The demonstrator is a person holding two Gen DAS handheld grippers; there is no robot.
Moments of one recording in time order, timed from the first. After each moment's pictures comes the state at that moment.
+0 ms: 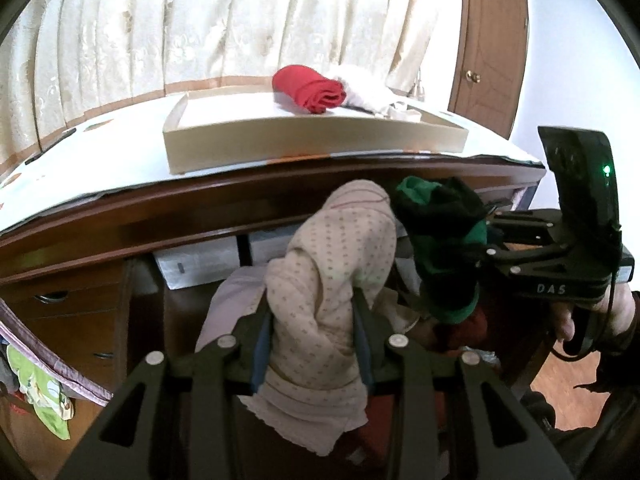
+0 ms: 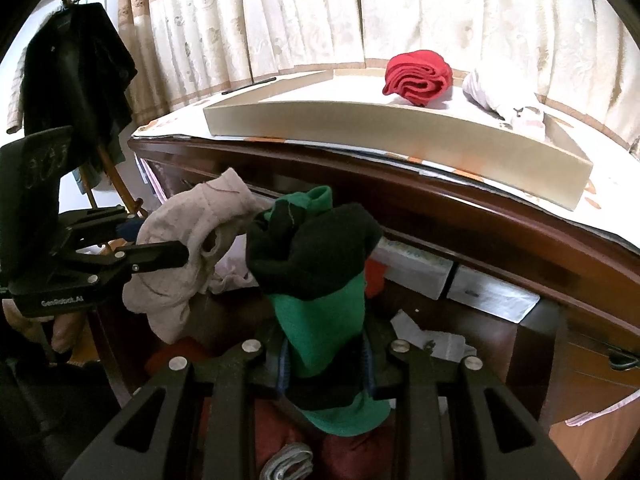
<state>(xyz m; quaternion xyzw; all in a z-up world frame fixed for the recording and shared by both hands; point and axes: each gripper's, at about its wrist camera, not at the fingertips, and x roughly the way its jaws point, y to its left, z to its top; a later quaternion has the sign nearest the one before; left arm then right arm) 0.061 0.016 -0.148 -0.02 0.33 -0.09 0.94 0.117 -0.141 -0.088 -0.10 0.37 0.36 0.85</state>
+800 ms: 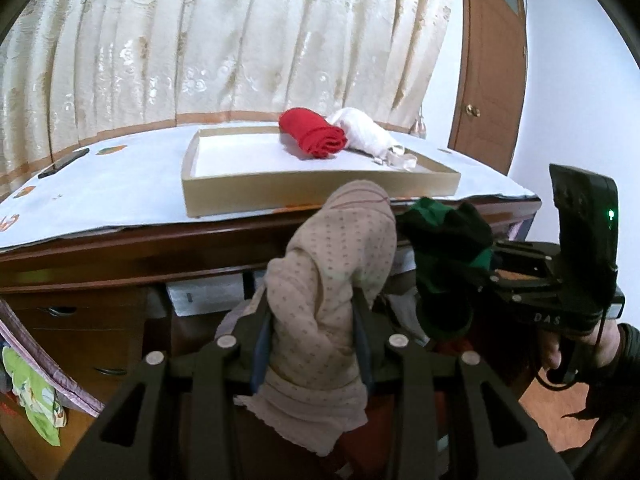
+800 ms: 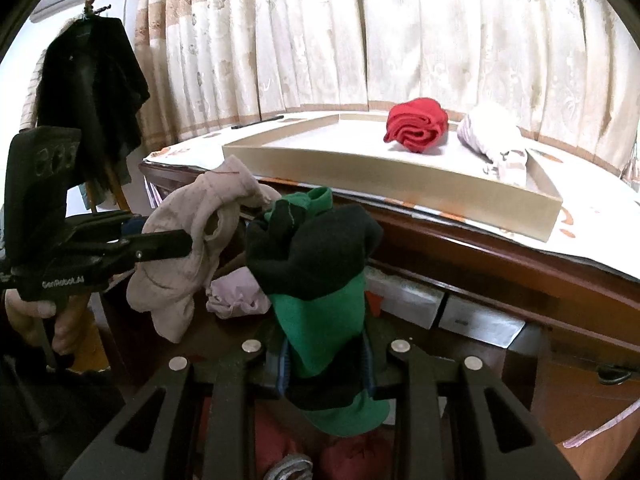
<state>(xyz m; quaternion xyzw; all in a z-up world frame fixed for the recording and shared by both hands) 0.047 0.021 -0.129 -0.04 0.27 -0.08 0.96 0.101 -0.151 -0.074 -0.09 0.29 0.37 0.87</state>
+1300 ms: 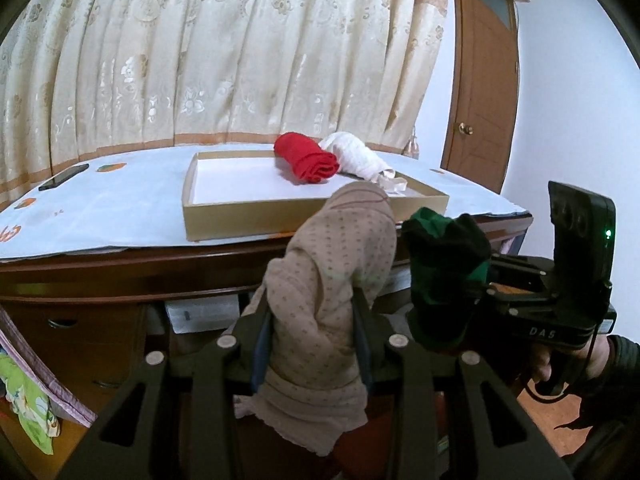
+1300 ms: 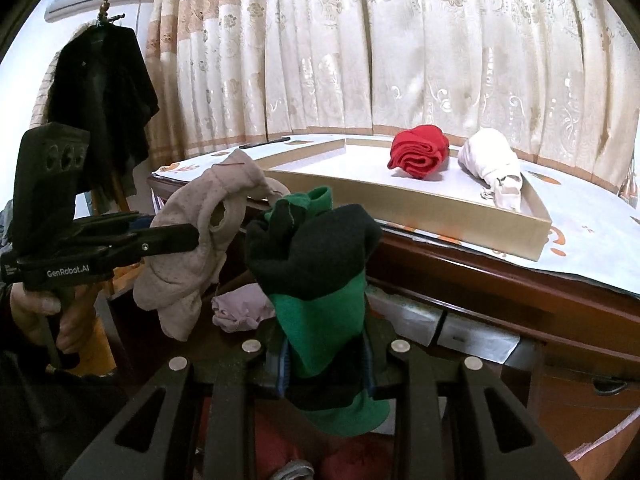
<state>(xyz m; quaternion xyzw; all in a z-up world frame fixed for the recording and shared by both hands) 0.037 0.020 -0.120 -0.04 0.23 -0.09 0.97 0.088 -0.157 -0.067 -0.09 0.25 0.38 0.88</state>
